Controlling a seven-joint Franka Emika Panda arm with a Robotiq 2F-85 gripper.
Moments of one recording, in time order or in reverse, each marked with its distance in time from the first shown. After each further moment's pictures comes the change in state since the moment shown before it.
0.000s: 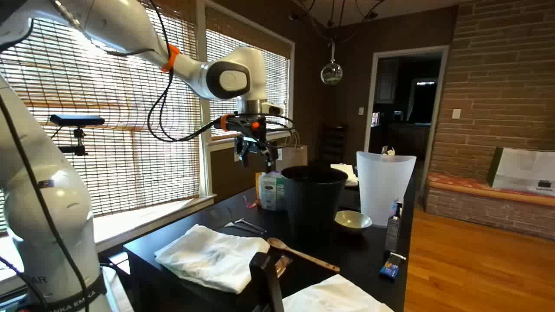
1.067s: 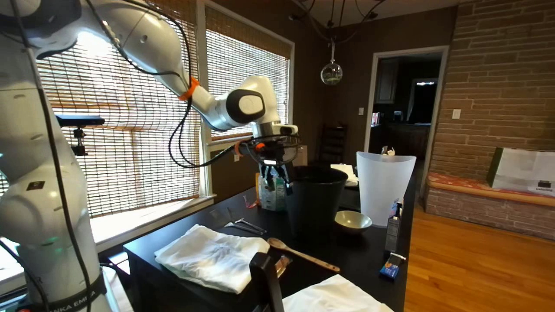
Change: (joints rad) arm -0.126 0.197 0.071 0.001 -0.266 0.216 0.456
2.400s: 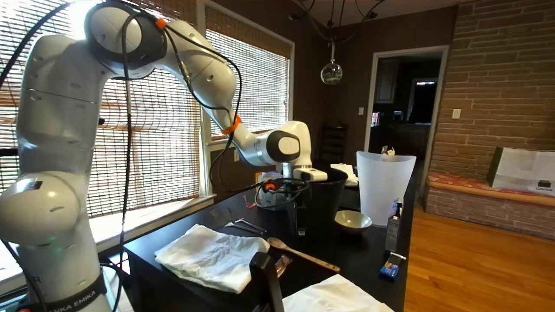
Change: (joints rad) arm -0.032 0.412 -0.079 0.214 -0.053 -0.039 0.616
